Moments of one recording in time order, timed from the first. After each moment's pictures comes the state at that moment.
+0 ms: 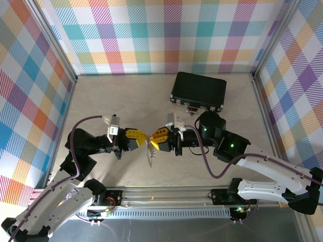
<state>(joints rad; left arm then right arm) -0.59 0.63 0.69 0.18 0.86 -0.47 1.05 1.04 1.06 -0.12 -0.51 0.05</state>
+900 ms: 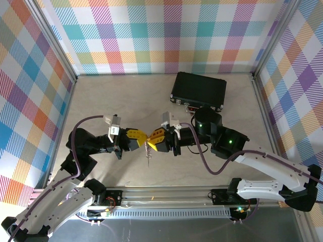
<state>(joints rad) -0.59 0.64 0.69 0.18 0.86 -0.47 1.05 1.10 1.17 -0.25 -0.57 0.04</state>
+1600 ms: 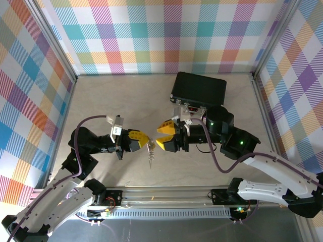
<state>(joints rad) -0.60 0.64 0.69 0.17 0.88 -0.47 0.99 1.01 1.16 -0.29 -0.53 0.08</state>
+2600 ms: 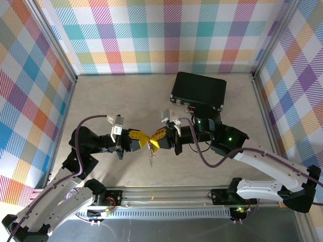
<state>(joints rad) -0.60 0.65 0.69 0.17 0.88 -0.47 0.99 1.10 1.16 -0.29 -0.60 0.09</state>
